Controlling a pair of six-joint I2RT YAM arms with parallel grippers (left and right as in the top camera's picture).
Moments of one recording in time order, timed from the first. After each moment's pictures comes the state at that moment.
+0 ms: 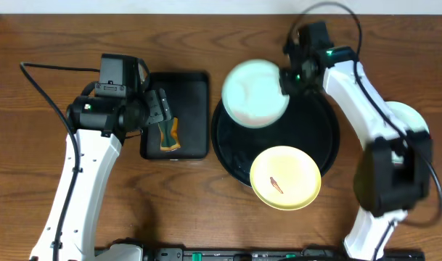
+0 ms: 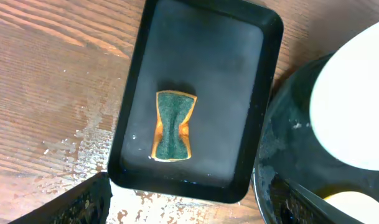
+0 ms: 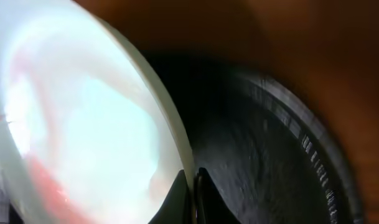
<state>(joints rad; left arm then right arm) -0.10 1.38 1.31 -1.02 0.04 -0.38 0.27 1.95 1.64 -0.80 -0.13 0.05</state>
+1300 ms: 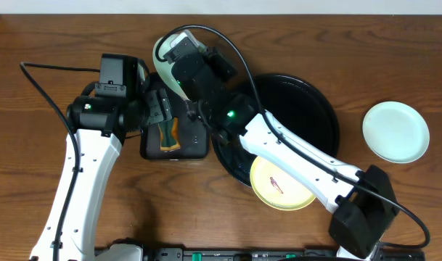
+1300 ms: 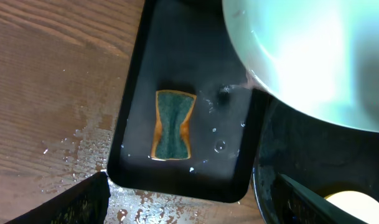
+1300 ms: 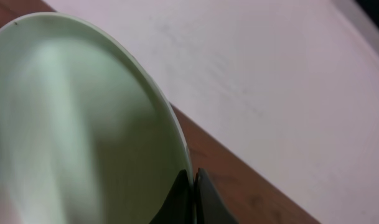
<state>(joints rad) -0.10 1.38 1.31 -1.02 0.04 -0.38 0.86 1.90 1.66 -0.24 0.71 -0.34</state>
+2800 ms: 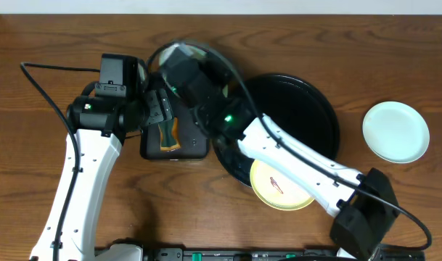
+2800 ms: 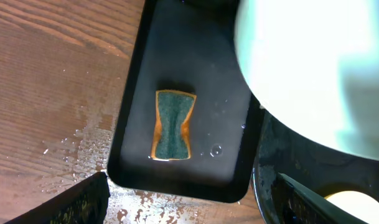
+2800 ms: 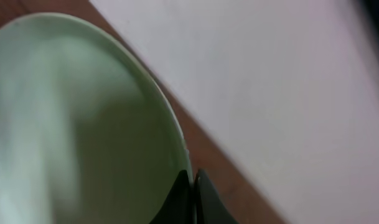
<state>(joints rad) -0.10 1.38 1.31 -1.02 0.04 -0.38 0.86 1.89 1.67 -0.39 0.73 -0.36</state>
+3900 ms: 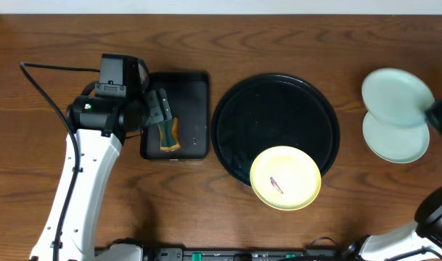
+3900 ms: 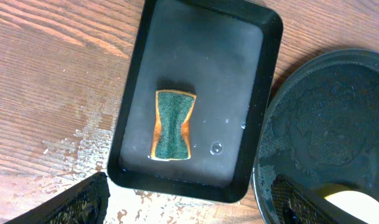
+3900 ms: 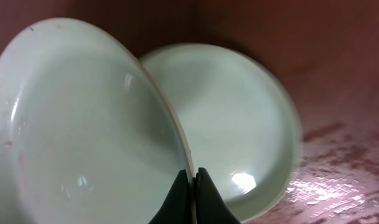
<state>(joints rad) -0.10 1.38 1.31 -1.02 0.04 -0.38 -0.67 1.81 1.43 -0.89 -0.24 0.28</state>
